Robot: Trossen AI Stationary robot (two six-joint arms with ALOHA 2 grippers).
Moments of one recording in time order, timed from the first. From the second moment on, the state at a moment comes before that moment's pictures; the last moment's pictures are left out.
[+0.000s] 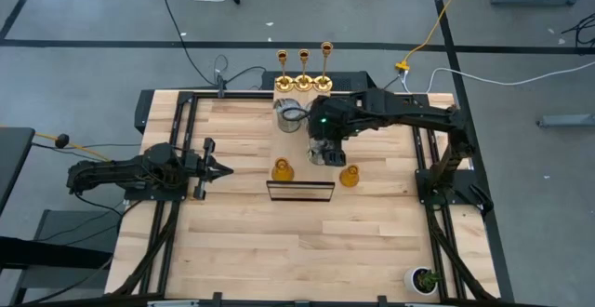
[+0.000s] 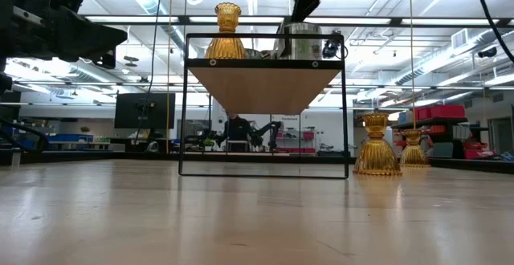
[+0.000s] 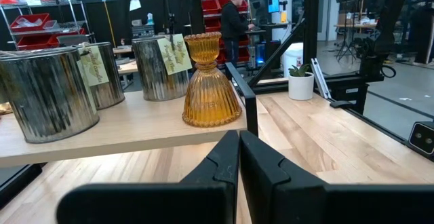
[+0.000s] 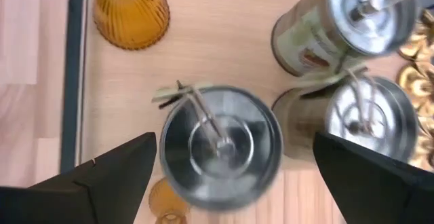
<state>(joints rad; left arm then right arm) 0.07 0.01 0.01 0.06 0.14 0.08 -0.08 1.80 2.00 -1.32 0.12 -0.17</state>
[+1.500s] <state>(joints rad) 0.07 0.01 0.01 0.06 0.13 0.08 -0.04 1.71 1.74 -1.24 0.12 -0.01</state>
